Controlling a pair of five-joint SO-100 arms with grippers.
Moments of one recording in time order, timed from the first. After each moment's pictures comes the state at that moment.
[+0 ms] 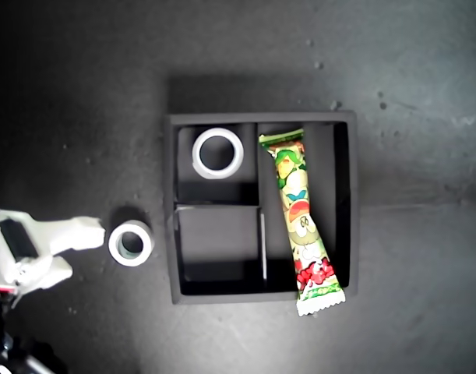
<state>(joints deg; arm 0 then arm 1) 24.5 132.1 120.5 69.6 -68.3 5.6 125.6 91.3 92.5 53.4</state>
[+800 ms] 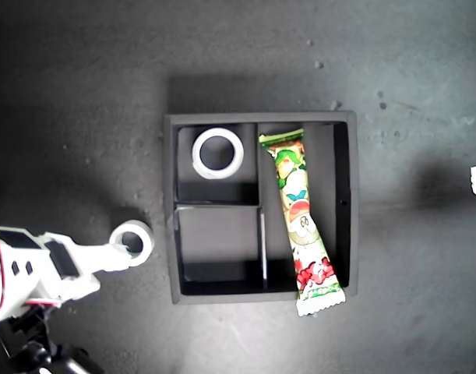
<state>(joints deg) 27.9 120.1 129.1 49.0 -69.7 0.0 164.2 154.4 61.3 72.7</state>
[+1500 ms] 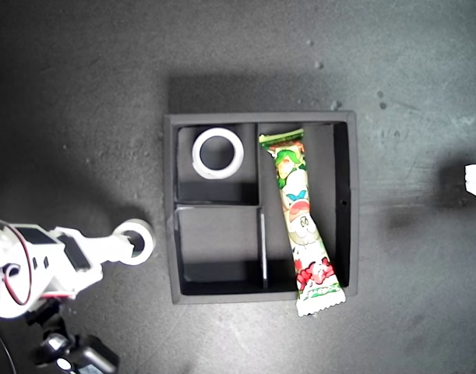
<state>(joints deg) 25.9 111.5 128.8 46.6 -69.3 -0.7 180.8 168.9 61.0 75.3</state>
